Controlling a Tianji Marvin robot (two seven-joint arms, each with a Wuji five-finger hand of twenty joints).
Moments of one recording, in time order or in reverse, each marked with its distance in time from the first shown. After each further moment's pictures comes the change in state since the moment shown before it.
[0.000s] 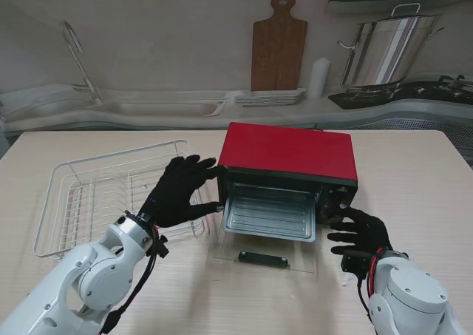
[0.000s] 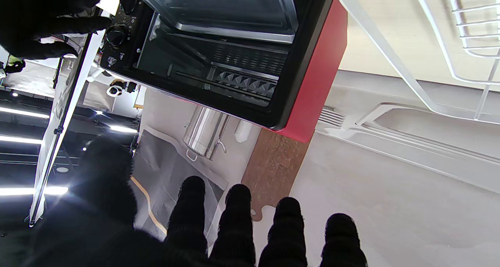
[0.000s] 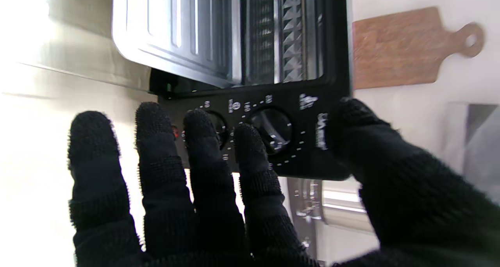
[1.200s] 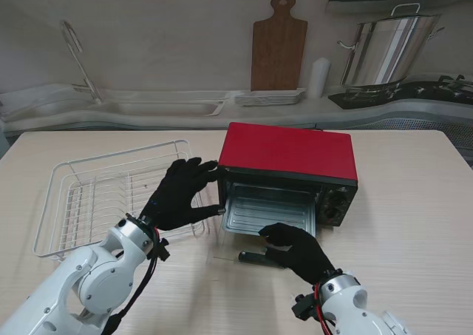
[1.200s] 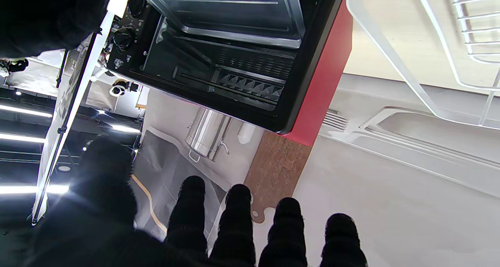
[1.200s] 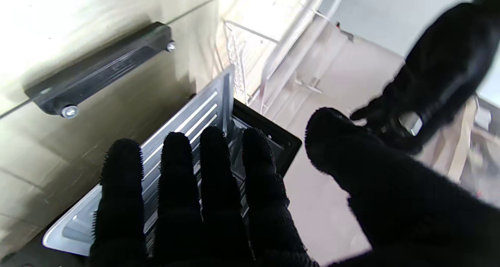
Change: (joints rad) left arm 0.016 0.000 0.001 -0.012 -0.002 -0.003 0.000; right arm -0.066 0.152 -0.312 -0.052 -0.759 -0.310 0.290; left_hand 0.000 0.000 0.000 0.000 0.001 0.000 0.000 0.000 0.000 0.000 0.000 0.000 0.000 0.000 -0.001 -0.010 0.000 0.000 0.000 0.000; right_hand 0.010 0.016 0.133 -0.006 -0.070 -0.070 0.008 0.022 -0.280 -0.096 0.143 0.081 -0.274 -0.162 -0.038 0.015 -0.302 -0.200 -0.030 0.220
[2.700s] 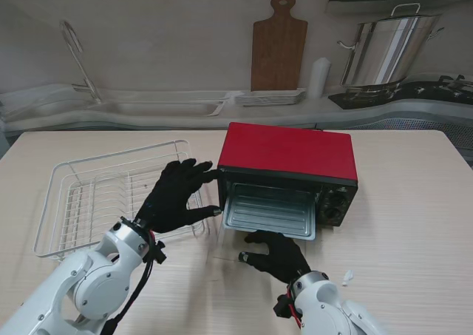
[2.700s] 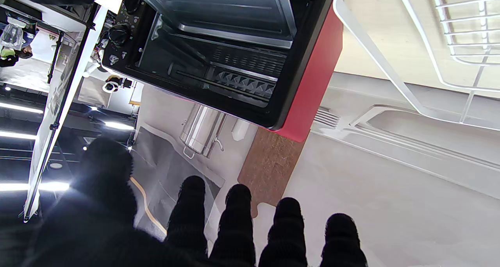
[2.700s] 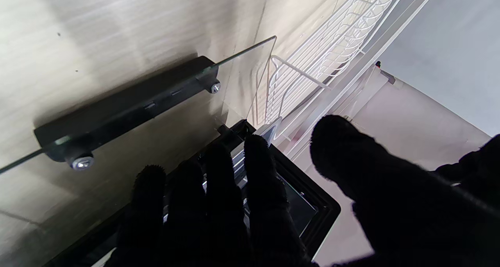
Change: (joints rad) left arm 0.040 -0.001 -0.028 -0.026 0.004 0.012 0.006; right arm 0.177 0.007 -0.187 0.171 -0.124 0.103 -0.038; left_hand 0.000 0.000 0.000 0.000 0.000 0.000 0.000 0.000 0.000 0.000 0.000 0.000 0.000 0.000 0.000 0.000 0.000 0.000 0.000 0.000; right_hand -0.046 0.059 -0.004 0.000 -0.064 -0.005 0.003 -0.051 -0.138 -0.052 -0.107 -0.055 -0.122 -0.116 -0.257 -0.148 -0.191 -0.279 -0.211 -0.102
